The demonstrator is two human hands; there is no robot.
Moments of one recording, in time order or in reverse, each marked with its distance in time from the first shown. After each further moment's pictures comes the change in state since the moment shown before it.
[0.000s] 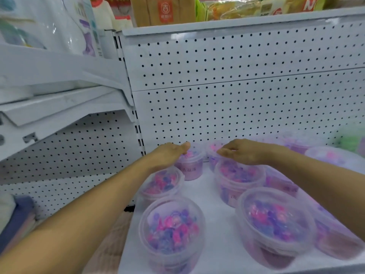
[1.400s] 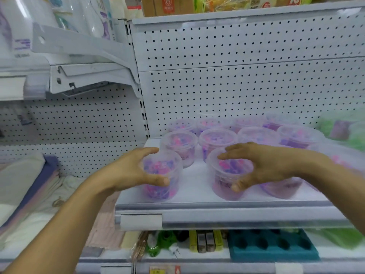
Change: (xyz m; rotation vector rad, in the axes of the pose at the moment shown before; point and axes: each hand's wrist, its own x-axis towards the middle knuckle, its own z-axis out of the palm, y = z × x) left_hand -0.208 0.004 0.038 -0.044 0.117 -0.053; right_hand -0.183 -0.007 0.006 -0.128 -0.146 -0.215
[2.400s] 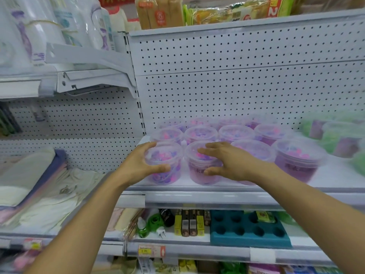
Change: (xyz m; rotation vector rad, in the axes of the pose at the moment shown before) left_hand -0.013 0.034 0.064 -0.156 0.267 0.072; right_hand -0.015 0.009 0.035 -0.078 0.261 -0.091
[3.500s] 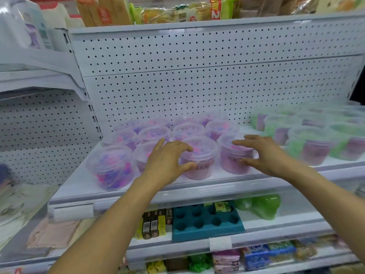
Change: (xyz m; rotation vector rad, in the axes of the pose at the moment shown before) left_hand 0.016 0.118 0.145 0.479 -0.039 0.482; right_hand -0.132 0.144 -0.034 0.095 0.235 0.393
